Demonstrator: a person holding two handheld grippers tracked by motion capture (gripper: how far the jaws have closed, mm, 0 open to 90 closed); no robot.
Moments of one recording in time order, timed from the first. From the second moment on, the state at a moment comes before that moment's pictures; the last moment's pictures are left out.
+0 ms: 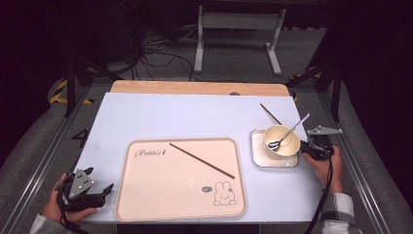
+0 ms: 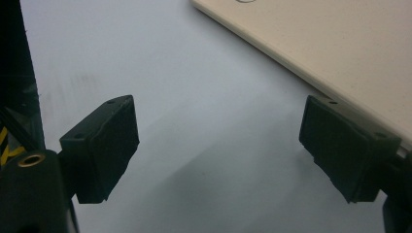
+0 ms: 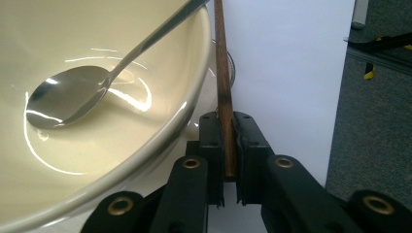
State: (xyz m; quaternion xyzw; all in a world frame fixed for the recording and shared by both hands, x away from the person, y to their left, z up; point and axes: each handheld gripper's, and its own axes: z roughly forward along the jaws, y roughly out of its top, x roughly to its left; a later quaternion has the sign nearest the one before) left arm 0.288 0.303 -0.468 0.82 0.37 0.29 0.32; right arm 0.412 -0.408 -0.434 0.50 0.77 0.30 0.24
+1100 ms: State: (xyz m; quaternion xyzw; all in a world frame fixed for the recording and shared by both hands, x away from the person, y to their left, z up) left arm 0.288 0.305 -0.466 0.82 0.37 0.29 0.33; right arm 0.388 -0.431 -0.390 0.52 0.71 0.36 0.32
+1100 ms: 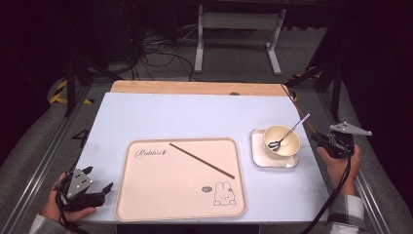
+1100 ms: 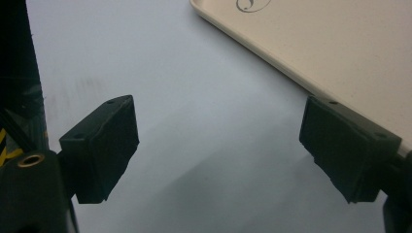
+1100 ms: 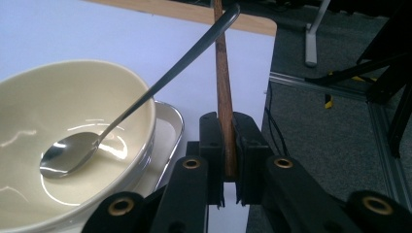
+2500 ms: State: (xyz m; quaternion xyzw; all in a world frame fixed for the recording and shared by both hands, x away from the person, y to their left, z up) left arm 0.286 0.307 -0.464 0.81 0.38 0.30 0.33; right arm 0.327 -0.344 -0.341 0.35 0.75 0.48 0.28
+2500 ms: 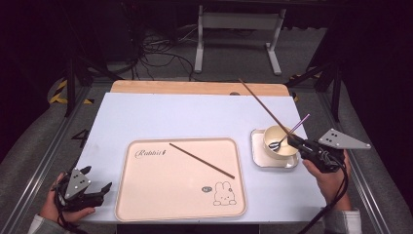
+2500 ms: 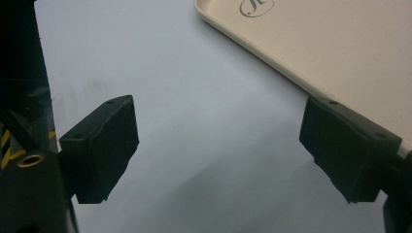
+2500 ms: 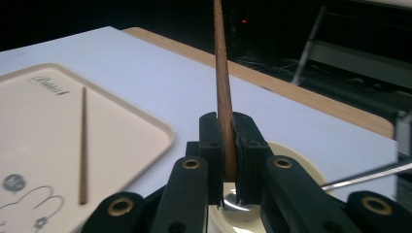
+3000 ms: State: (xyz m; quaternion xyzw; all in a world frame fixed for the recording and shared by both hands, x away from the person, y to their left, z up) left arm 0.285 0.307 -0.462 0.81 0.37 0.30 0.33; right arm 0.328 -0.275 -0.360 0.28 0.81 0.45 0.23
